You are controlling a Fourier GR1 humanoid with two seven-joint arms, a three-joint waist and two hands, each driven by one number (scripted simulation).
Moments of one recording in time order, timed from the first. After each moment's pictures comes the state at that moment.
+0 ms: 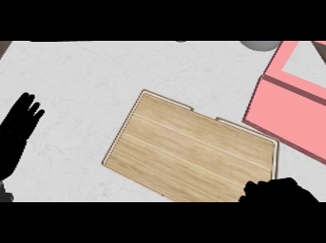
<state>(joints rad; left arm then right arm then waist) -0.02 0.25 0.20 -1.66 0.25 -0.08 0.28 0.11 -0.50 0.56 -2.36 1.08 0.31 0.32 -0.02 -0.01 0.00</state>
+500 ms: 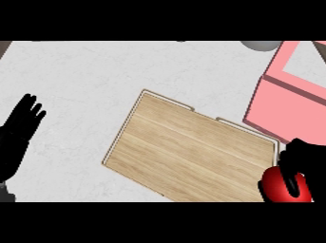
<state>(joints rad) -0.01 0.24 0.19 -1.66 0.24 -0.08 0.28 -0.05 -0.40 0.30 -2.38 1.07 0.38 0.43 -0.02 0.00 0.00</state>
